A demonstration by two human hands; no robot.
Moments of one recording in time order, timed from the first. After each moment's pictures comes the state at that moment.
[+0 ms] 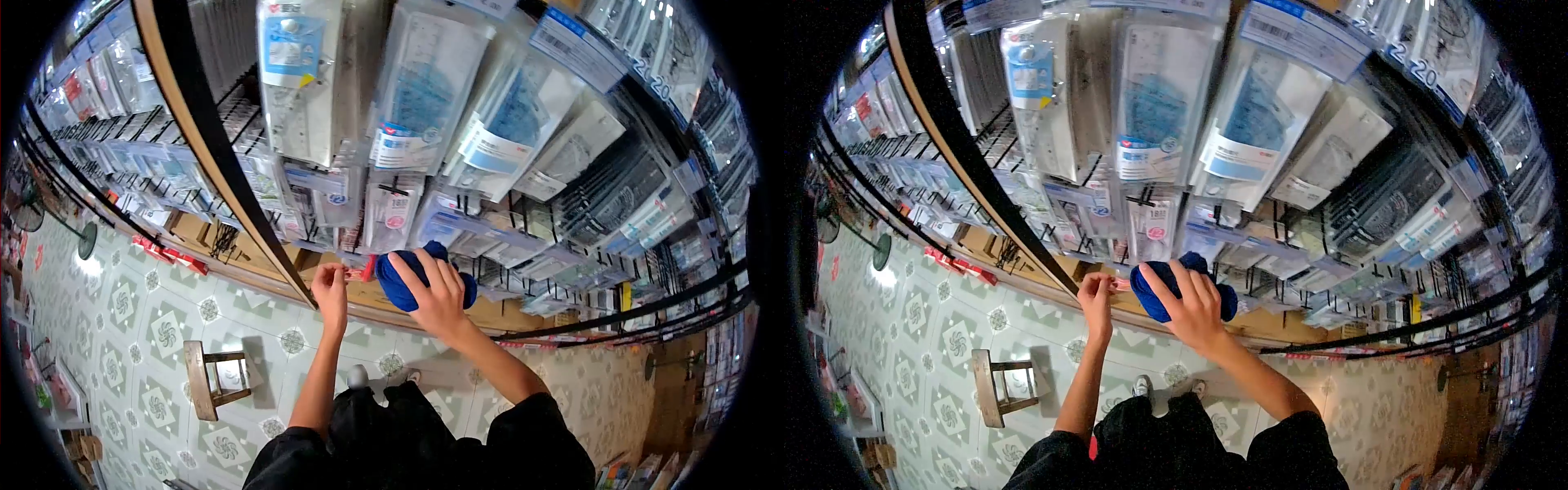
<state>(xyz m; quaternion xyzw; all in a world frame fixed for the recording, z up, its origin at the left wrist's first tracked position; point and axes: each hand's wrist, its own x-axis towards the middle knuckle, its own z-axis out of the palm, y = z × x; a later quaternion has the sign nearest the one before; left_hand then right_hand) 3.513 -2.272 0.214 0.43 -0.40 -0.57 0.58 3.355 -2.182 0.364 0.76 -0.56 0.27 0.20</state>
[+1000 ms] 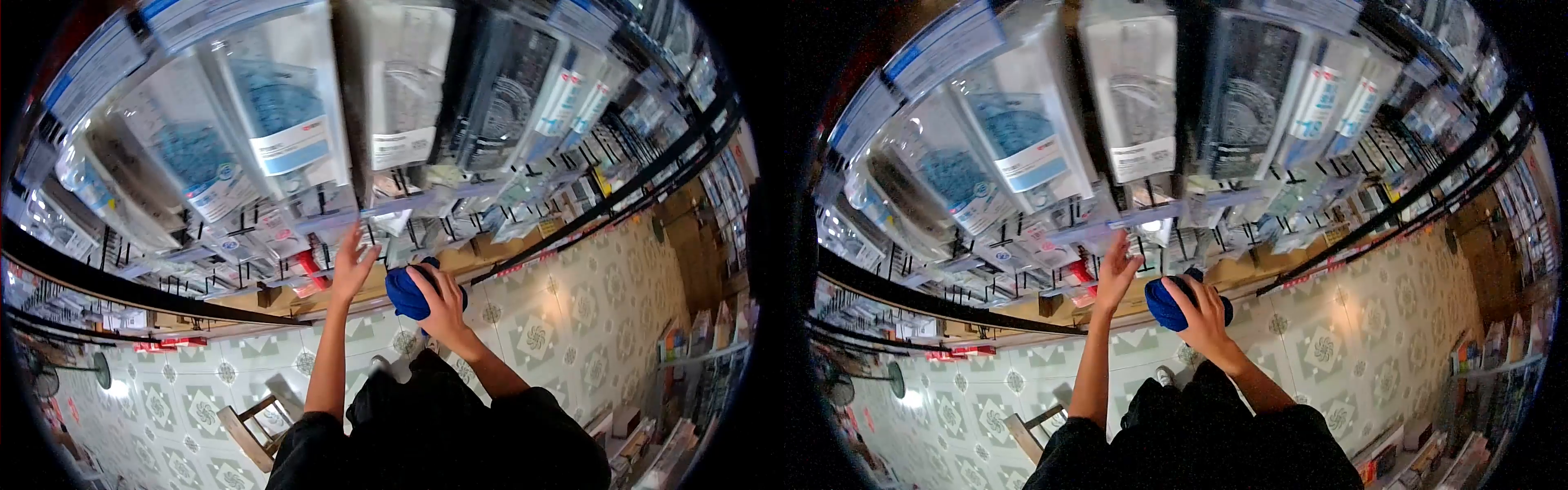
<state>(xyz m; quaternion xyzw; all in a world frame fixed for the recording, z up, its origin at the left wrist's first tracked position) 3.355 -2.269 0.233 0.21 -0.63 -0.68 0.31 3.284 -2.069 0.300 0.56 -0.73 0.38 0.14</state>
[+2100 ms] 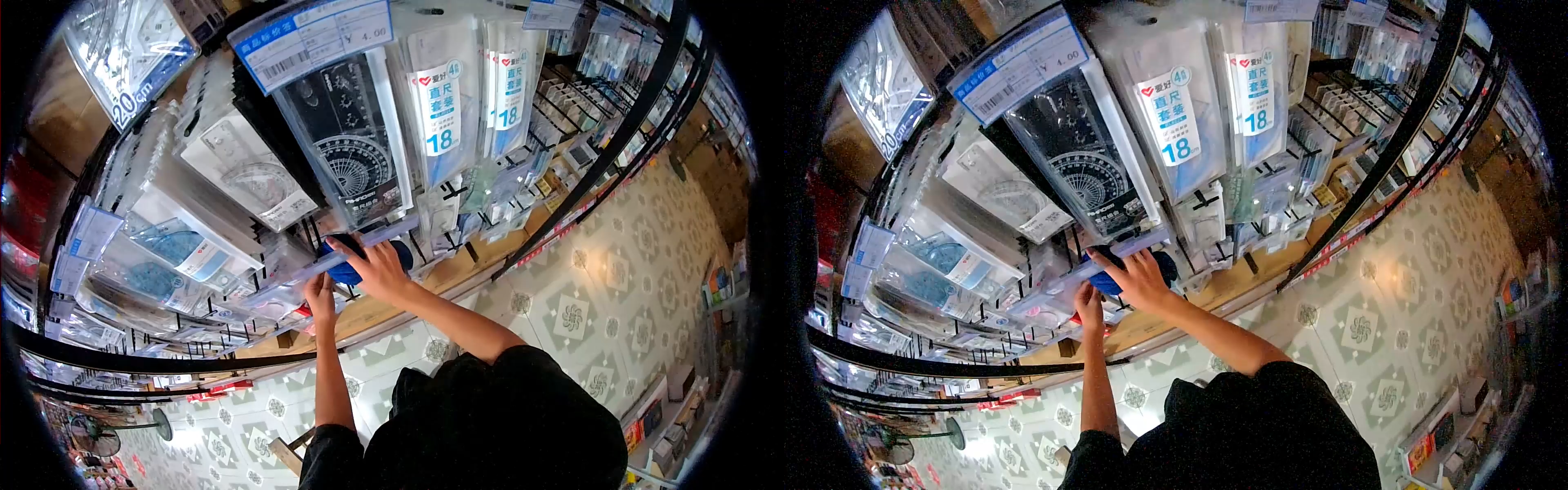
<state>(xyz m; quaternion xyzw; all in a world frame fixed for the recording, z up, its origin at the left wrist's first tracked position) 3.327 -2.299 0.209 0.26 -0.60 -0.63 0.41 3.190 -2.160 0.317 0.59 -0.67 0.40 0.21</state>
